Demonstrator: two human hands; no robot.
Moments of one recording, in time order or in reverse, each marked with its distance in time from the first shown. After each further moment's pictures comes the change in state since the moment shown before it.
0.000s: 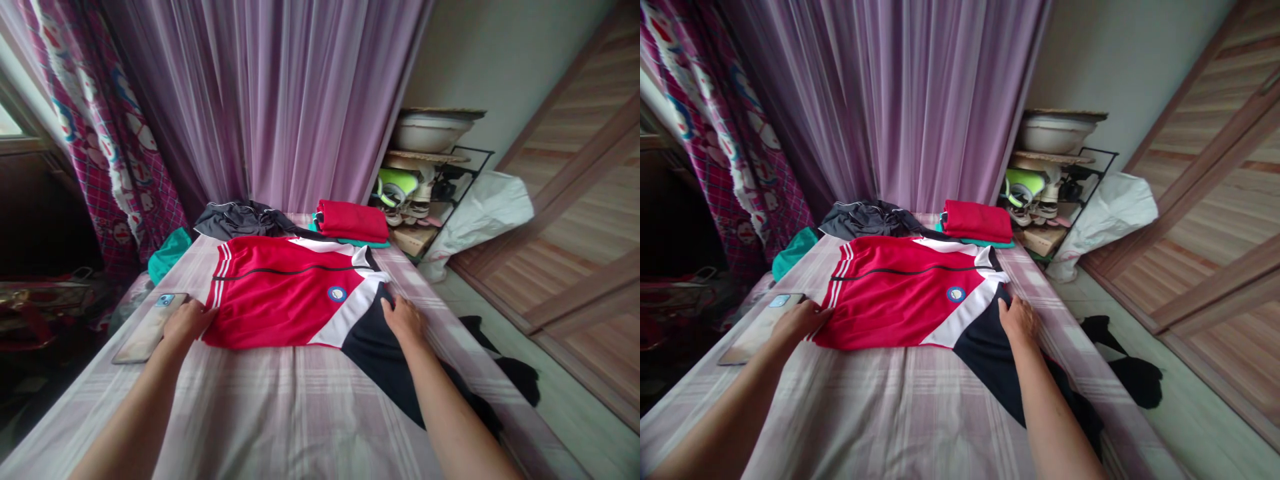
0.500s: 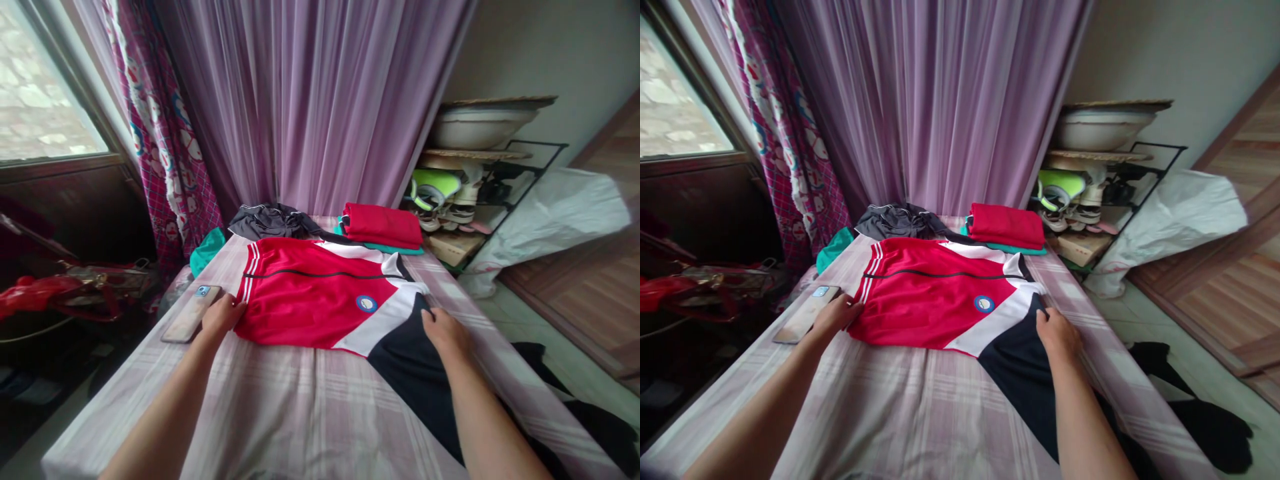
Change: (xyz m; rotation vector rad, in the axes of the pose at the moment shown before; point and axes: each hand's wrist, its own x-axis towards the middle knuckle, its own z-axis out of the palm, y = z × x) left_hand -0.029 0.020 -0.013 -0.061 -0.001 -0.074; right_hand 0.027 0.021 0.006 0.068 -0.085 0.080
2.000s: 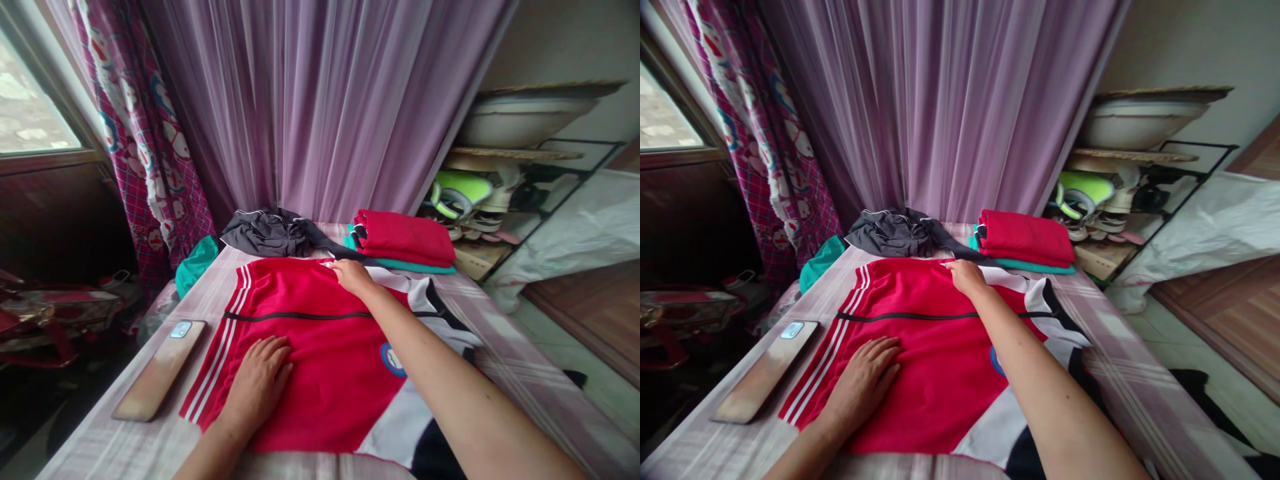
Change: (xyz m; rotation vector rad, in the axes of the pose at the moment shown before) left_hand -0.029 0.051 0.055 -0.149 0.282 0.825; right_hand 0.053 -0.283 0.001 0.008 -0.073 -0.902
